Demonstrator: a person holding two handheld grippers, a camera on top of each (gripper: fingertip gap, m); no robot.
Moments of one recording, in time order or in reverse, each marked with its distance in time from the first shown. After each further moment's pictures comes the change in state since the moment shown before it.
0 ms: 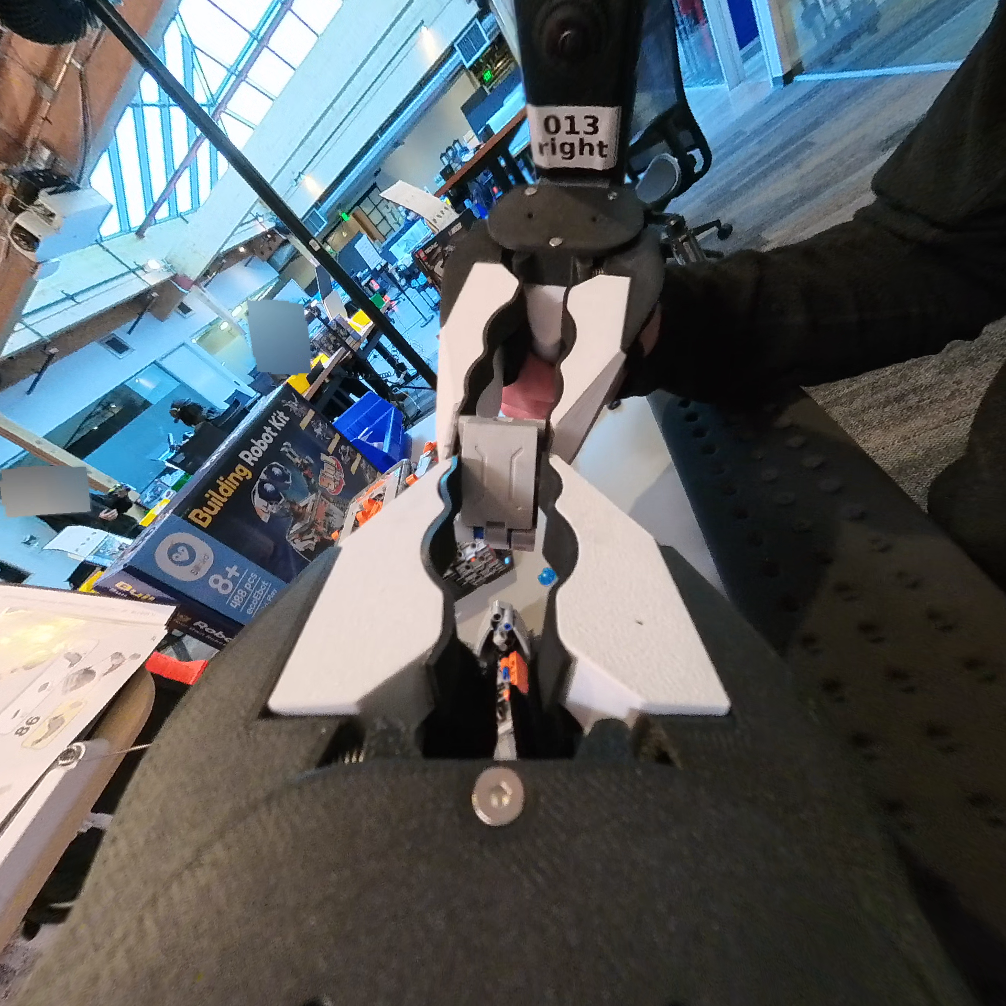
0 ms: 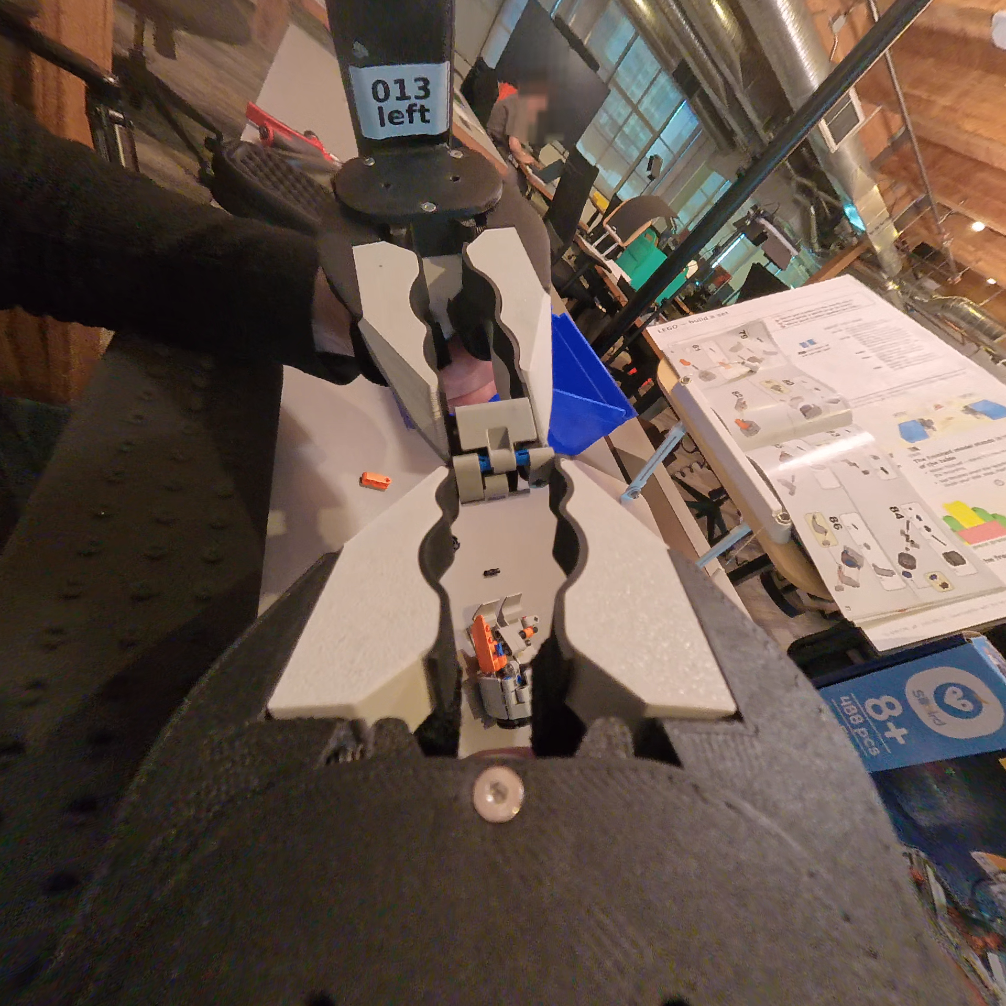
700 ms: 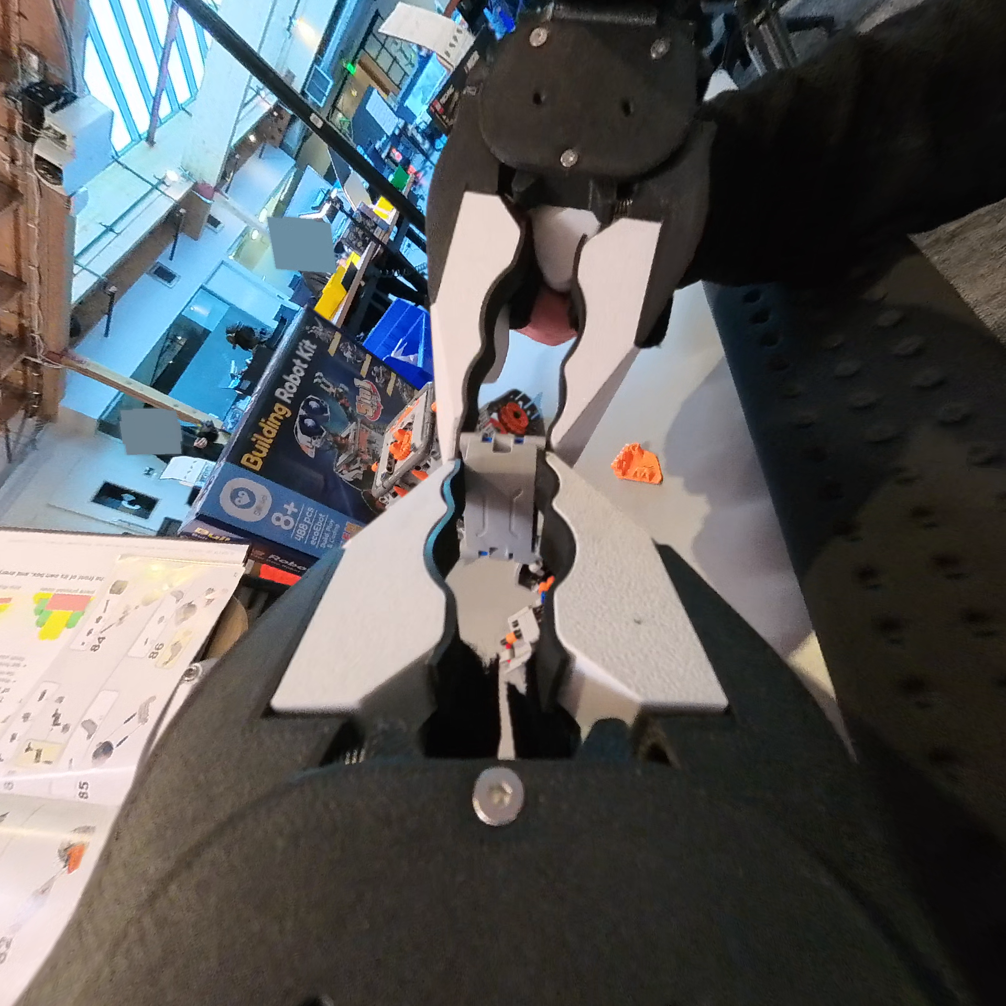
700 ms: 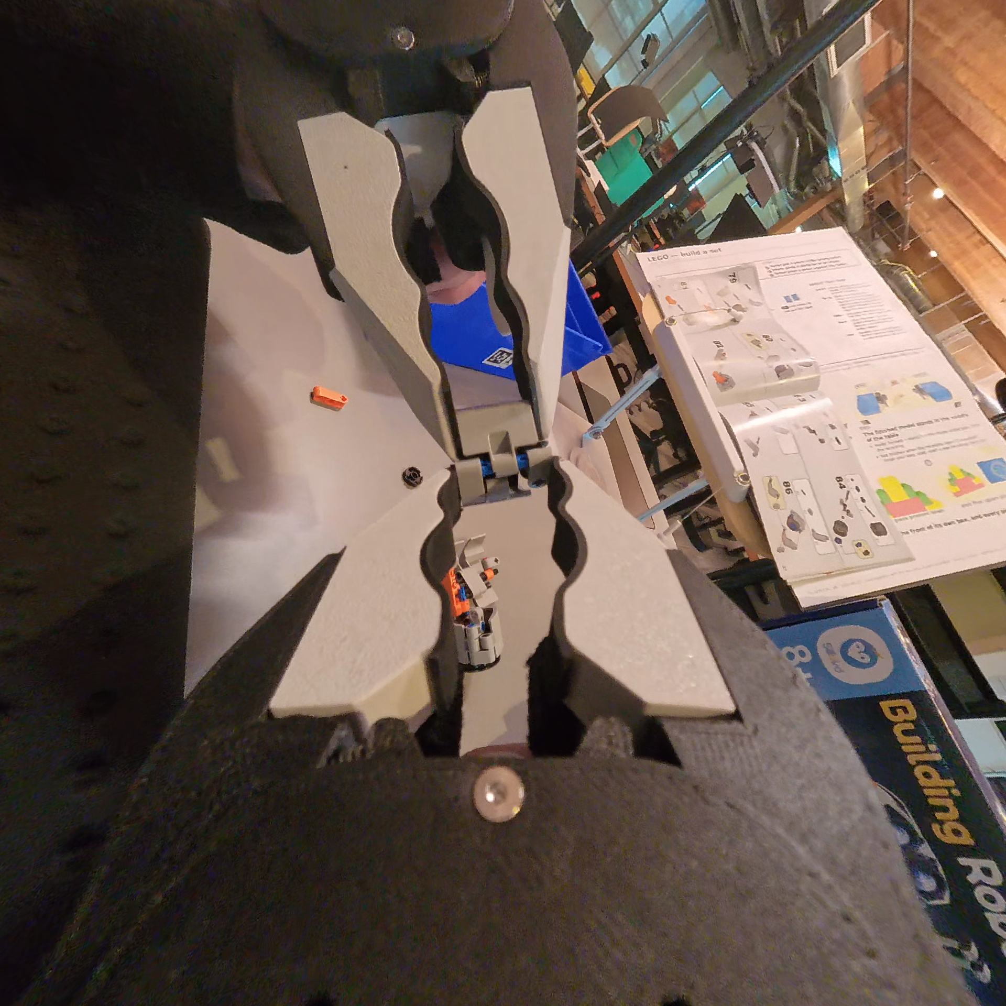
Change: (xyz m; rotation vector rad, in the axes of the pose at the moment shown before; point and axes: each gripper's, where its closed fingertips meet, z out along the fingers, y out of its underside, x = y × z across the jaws) left arm 0.001 0.023 0.004 -0.249 -0.074 0.153; right arm -0.001 0.026 0.011 -0.183 0.070 -0.151
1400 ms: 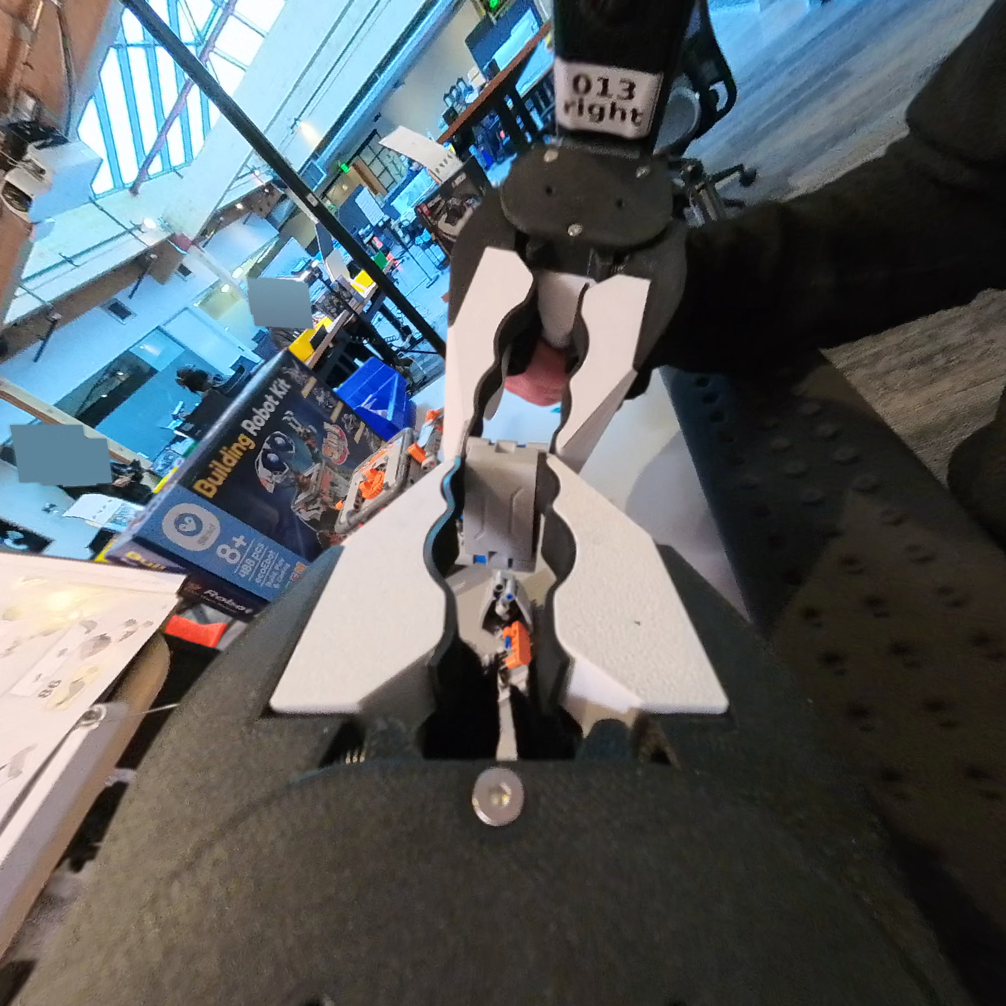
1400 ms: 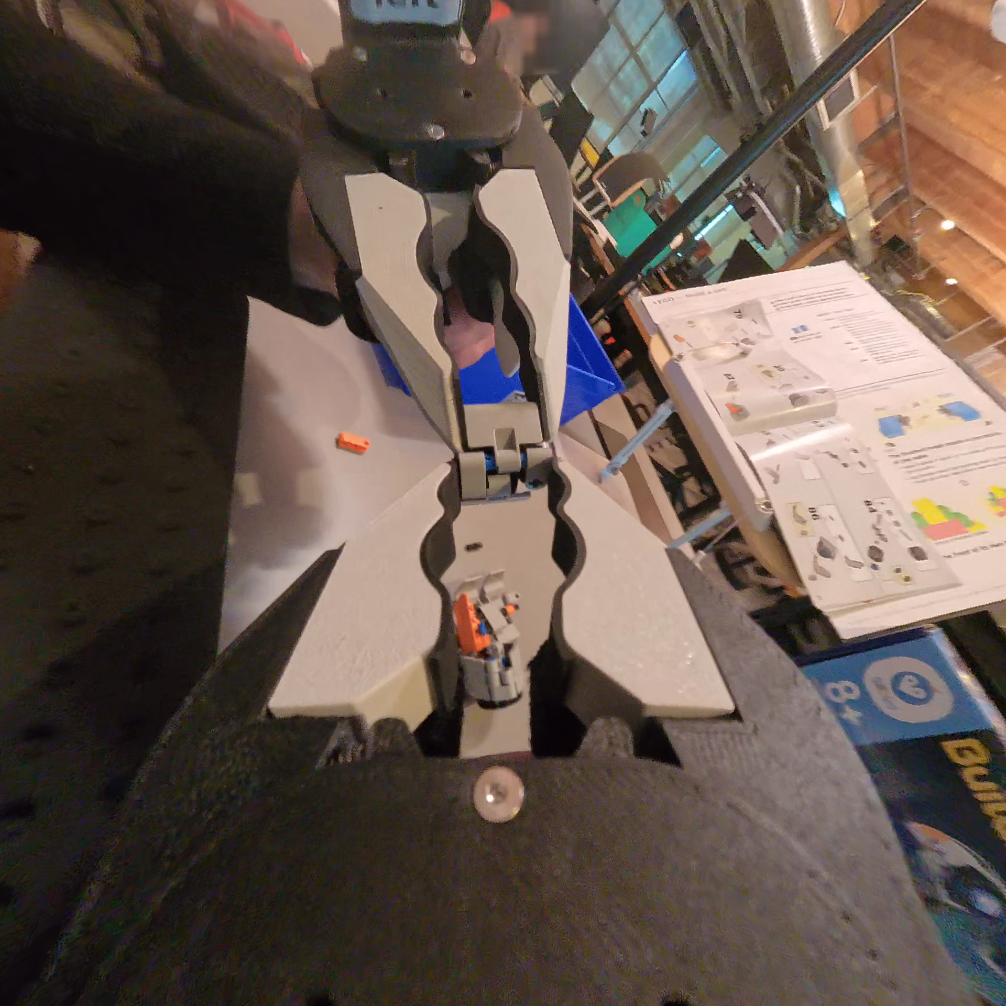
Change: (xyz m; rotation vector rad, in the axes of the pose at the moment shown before) left arm -0.002 -0.010 -0.008 0.172 0.063 -0.141; right arm -0.001 -0.012 -0.003 0.111 -0.035 0.072
